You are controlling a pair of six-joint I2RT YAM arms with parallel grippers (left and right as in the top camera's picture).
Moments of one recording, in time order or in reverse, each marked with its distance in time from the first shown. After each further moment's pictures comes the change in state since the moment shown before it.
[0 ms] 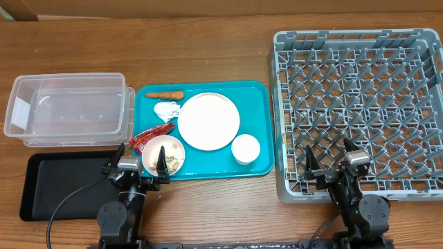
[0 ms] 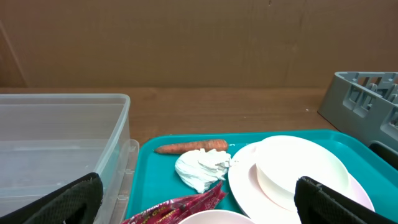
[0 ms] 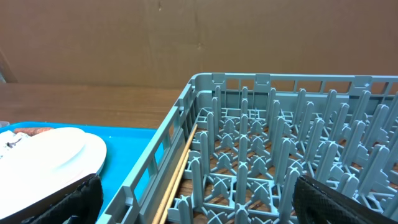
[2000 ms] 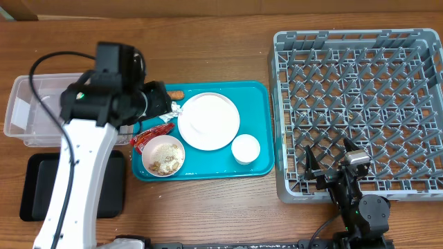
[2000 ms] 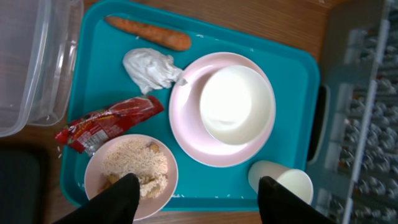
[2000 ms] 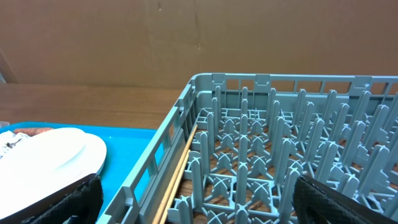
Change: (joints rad) left arm -0.122 1.436 1.503 -1.104 0.044 -0.377; right arm 0.000 0.000 -0.001 0.003 0.000 0.000
